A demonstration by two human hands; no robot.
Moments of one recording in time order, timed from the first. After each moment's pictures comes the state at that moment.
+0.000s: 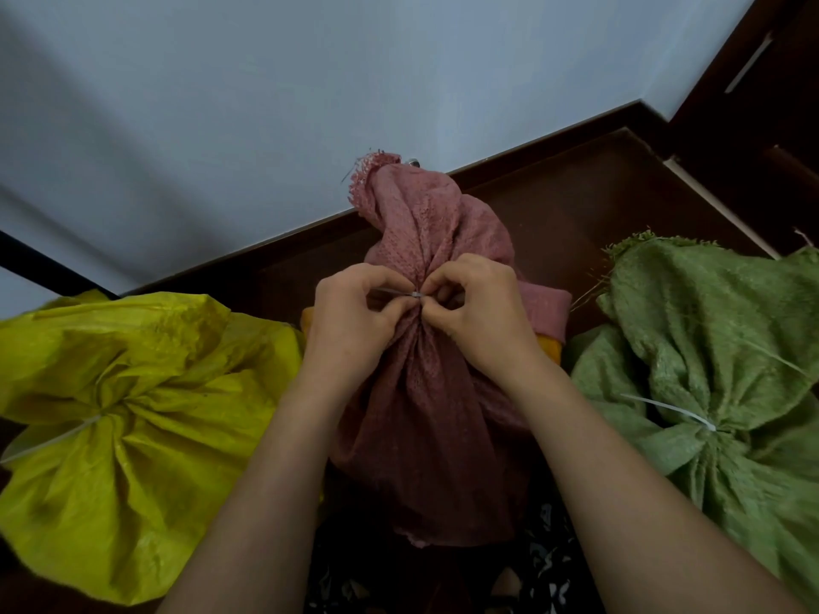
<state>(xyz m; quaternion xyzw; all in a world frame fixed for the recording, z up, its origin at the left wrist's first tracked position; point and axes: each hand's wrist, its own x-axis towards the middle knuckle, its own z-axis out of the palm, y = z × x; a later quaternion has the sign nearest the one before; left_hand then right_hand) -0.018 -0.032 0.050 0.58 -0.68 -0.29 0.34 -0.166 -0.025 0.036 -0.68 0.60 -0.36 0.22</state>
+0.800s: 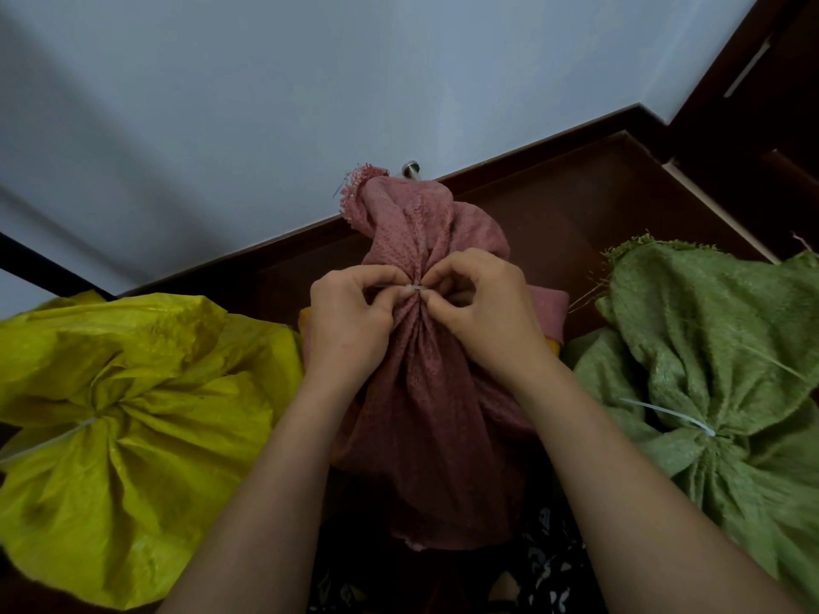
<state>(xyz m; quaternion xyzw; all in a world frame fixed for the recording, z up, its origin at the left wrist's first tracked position) -0.024 -0.036 0.046 0.61 -0.62 -0.31 0.38 -0.170 -0.025 0.042 -0.65 0.59 -0.41 0.26</state>
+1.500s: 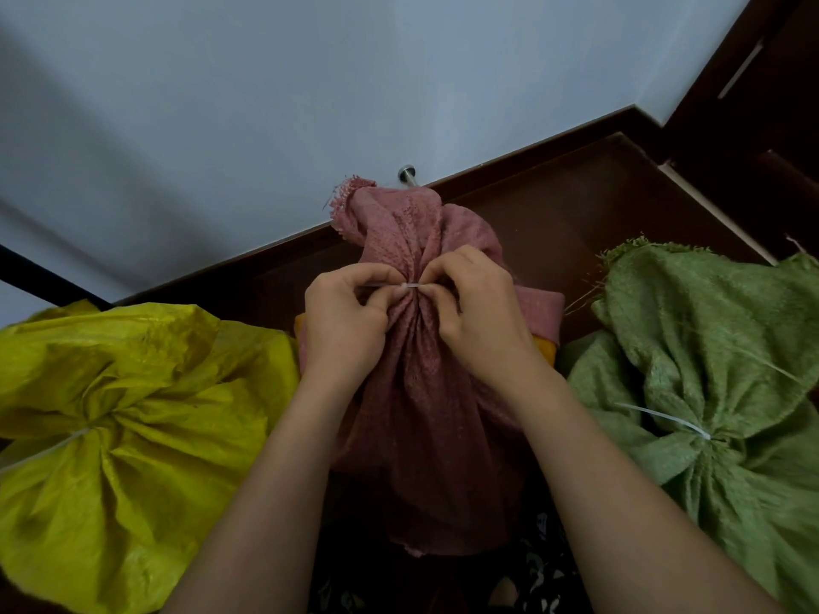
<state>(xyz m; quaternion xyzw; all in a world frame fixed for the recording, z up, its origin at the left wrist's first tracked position) -0.031 -0.038 0.052 0.61 -0.59 -0.34 0.40 -0.169 -0.028 0.038 -0.69 0.59 -0.38 0.17</state>
